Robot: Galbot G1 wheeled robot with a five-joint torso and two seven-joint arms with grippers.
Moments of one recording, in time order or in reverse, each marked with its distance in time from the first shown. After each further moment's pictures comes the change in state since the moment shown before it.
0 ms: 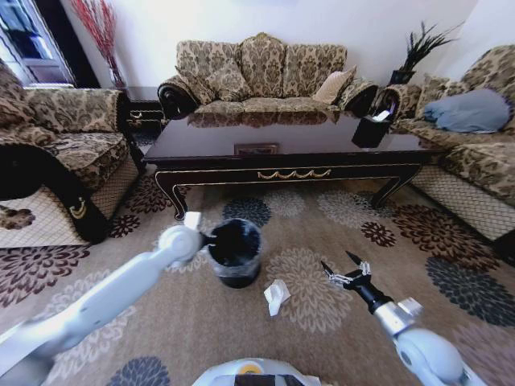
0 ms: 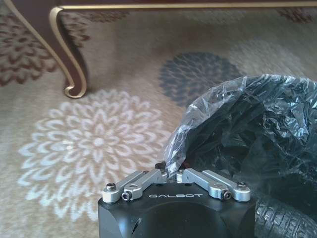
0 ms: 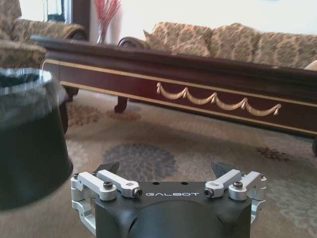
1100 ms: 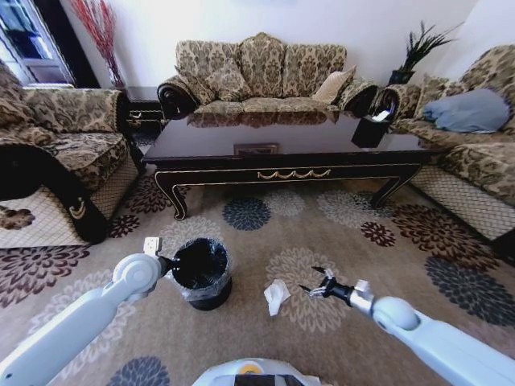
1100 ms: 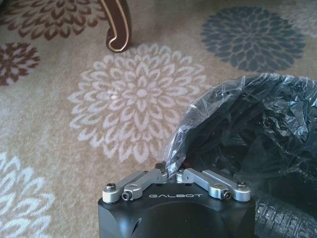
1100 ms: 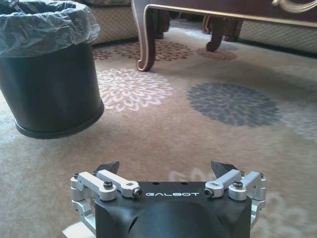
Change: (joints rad) left arm 0.385 0.122 -0.241 -0.084 0.041 0.000 0.013; right arm 0.657 -0.270 -0.834 -0.357 0.087 0.008 -0.123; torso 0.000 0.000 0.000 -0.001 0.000
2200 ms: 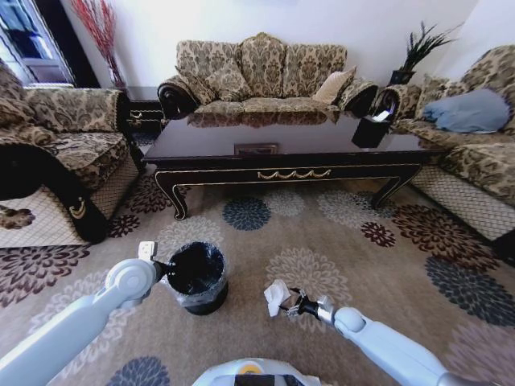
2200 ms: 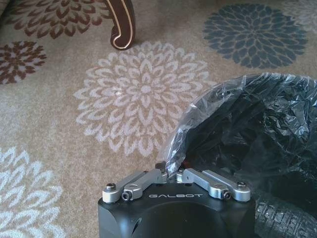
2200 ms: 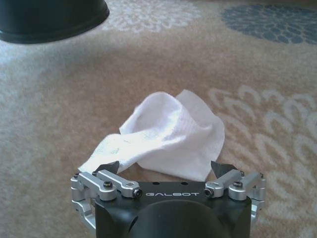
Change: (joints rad) left arm 0.070 0.026 -0.060 -0.058 -0.010 0.000 -0.017; right arm 0.209 0.292 -0.290 -0.484 -0.152 0.063 -0.037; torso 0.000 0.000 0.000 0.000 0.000
